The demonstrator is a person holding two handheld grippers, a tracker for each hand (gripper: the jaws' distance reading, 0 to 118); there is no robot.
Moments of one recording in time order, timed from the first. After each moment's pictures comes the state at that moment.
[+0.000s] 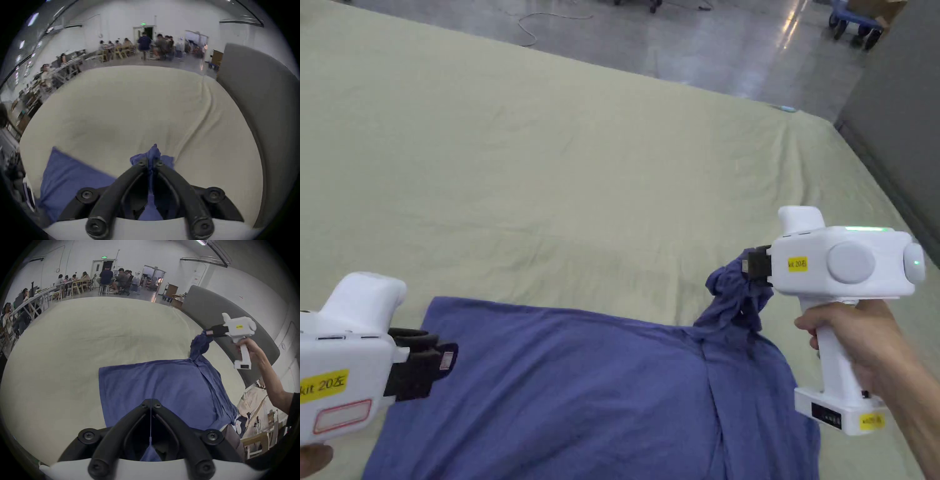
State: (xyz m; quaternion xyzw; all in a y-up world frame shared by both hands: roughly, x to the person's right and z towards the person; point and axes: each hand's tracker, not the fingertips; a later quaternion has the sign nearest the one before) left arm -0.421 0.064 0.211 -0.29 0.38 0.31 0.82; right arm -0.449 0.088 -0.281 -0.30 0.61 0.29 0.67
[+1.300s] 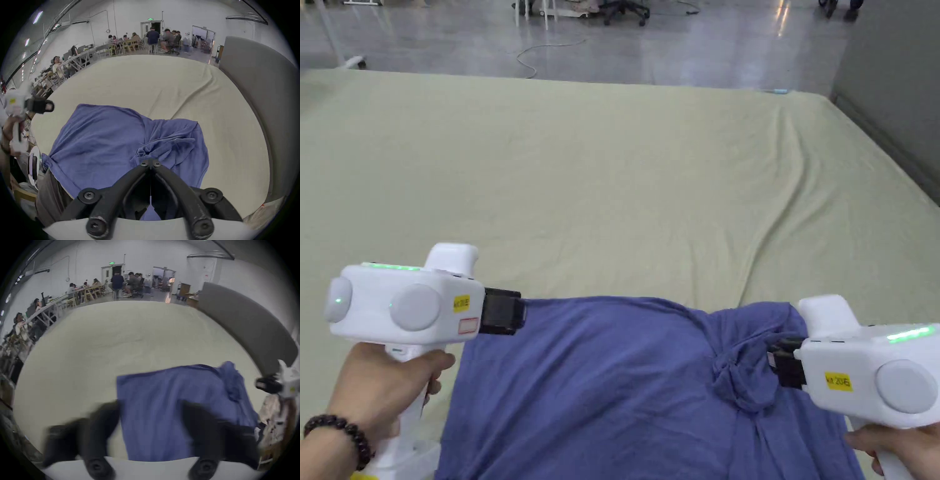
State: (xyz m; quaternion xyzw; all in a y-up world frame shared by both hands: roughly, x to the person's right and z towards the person) left arm -0.491 0.036 0.166 -0.35 0.50 0.26 0.75; right arm -0.288 0.037 -0.242 -0.32 0.63 0.31 0.64
